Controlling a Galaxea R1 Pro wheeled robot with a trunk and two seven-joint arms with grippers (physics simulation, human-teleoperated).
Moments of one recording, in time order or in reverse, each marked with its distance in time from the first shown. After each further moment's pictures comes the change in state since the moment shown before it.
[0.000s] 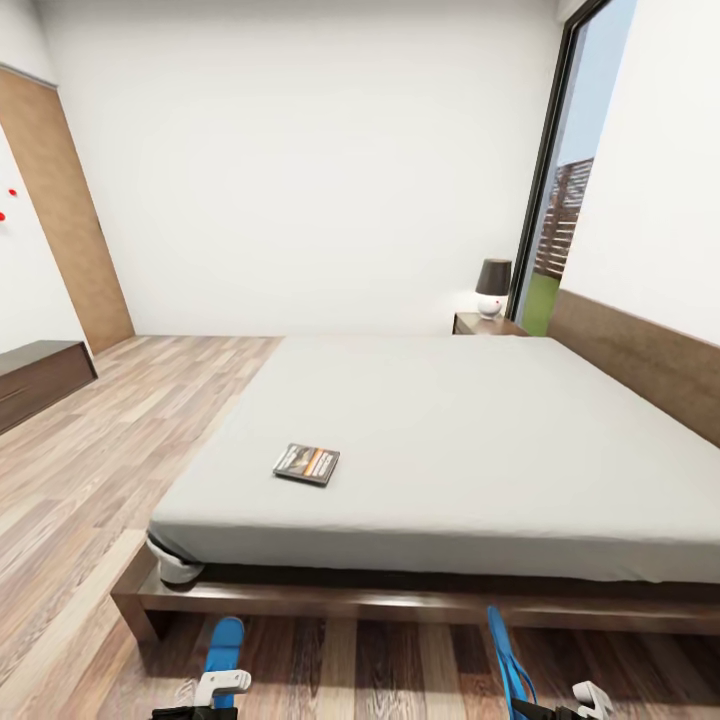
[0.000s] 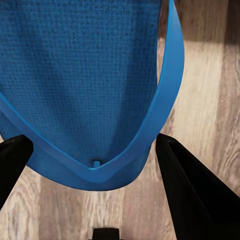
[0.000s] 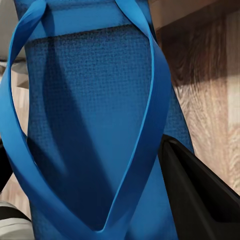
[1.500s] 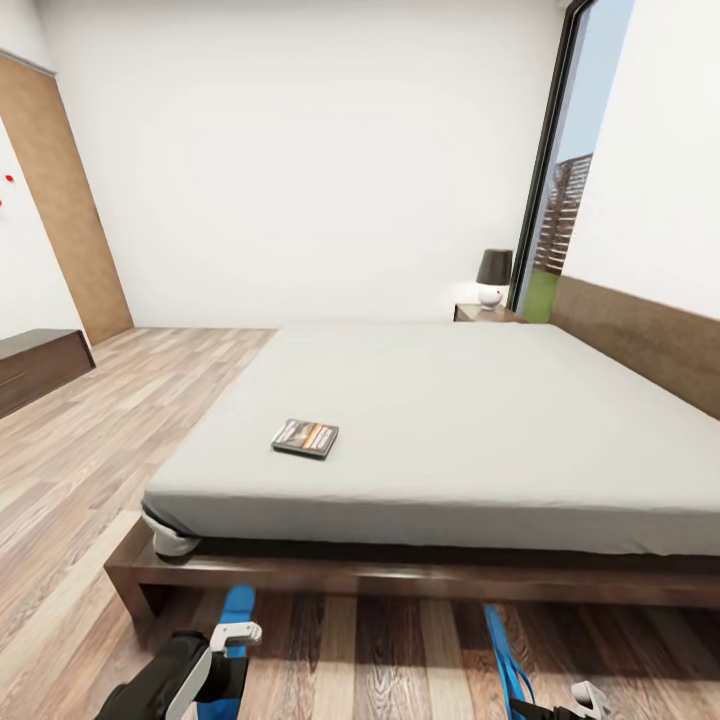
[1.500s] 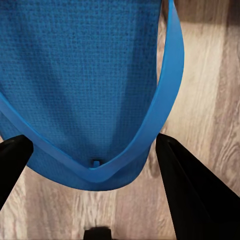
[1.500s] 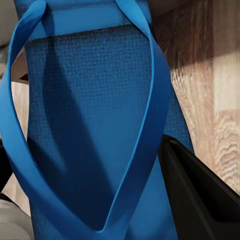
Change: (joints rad) left arm -0.040 0.005 -0.001 -0.254 0.001 0.400 -0.009; right arm 0.000 0.005 0.000 0.000 0.000 0.000 0.001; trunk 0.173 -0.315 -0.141
